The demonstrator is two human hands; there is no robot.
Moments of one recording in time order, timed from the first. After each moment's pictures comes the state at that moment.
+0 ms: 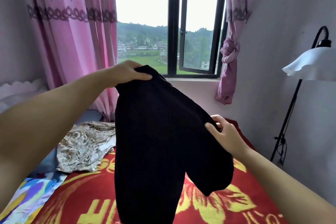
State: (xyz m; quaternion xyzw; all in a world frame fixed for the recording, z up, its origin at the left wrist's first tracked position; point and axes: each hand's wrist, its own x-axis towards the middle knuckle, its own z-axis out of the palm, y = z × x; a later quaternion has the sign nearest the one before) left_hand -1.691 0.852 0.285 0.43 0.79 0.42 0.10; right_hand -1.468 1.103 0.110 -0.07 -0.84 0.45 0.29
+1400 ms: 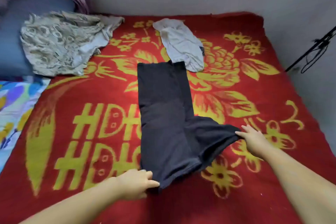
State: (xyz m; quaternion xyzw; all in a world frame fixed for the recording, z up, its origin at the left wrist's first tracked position) left_hand -1.549 0.817 -0.227 0.60 0.69 -0.15 0.37; right_hand -1.406 1.215 -0.241 -0.28 -0.92 0.07 -0.26
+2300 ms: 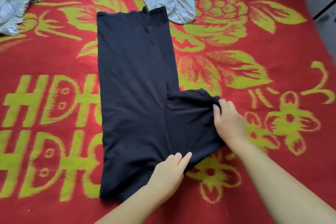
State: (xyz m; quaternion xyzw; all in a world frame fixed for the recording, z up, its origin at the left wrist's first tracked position) left_hand -1.445 0.981 -0.406 0.51 0.84 0.03 0.20; right_hand -1.435 1.212 -0.402 -0.39 -0.91 0.15 0.05
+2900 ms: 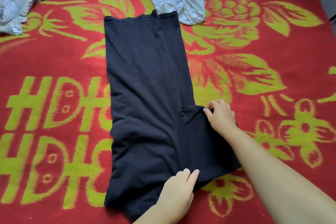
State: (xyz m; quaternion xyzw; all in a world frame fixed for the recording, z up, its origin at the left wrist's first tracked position) left_hand -1.436 0.980 -0.412 0.50 0.82 0.08 0.27; right_hand -1.498 1.213 -0.411 -0.36 -0.89 0.26 -0.10
